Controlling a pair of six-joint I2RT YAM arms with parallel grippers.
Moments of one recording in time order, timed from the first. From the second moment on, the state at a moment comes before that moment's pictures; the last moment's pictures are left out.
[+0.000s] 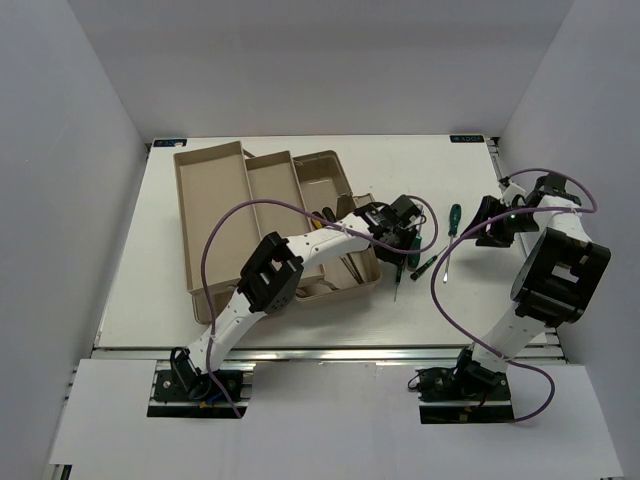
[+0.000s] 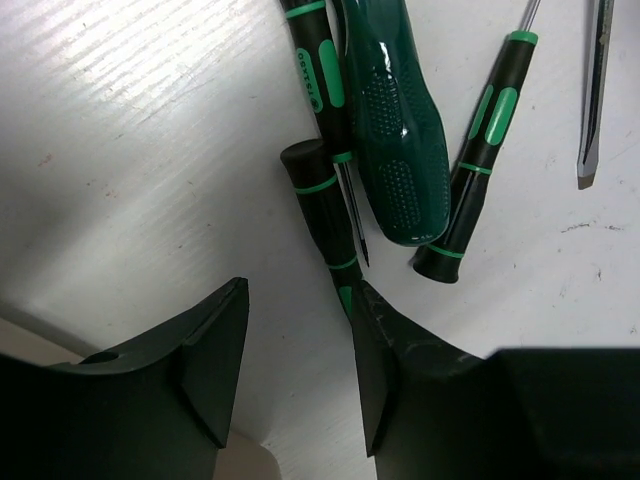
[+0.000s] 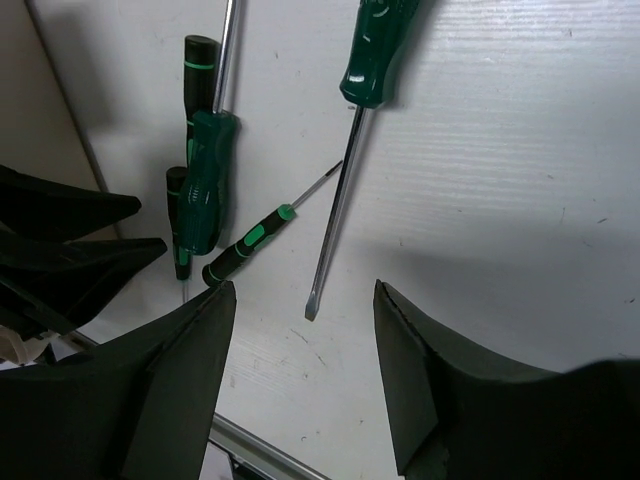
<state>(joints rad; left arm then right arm) -0.98 2.43 2.15 -0.73 -0.02 -0.43 -0.41 1.75 1.28 -0.84 -0.66 -0.24</state>
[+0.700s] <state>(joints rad) -1.02 2.44 2.10 -0.72 0.00 -0.44 -0.41 1.75 1.30 -0.84 -0.70 -0.19</state>
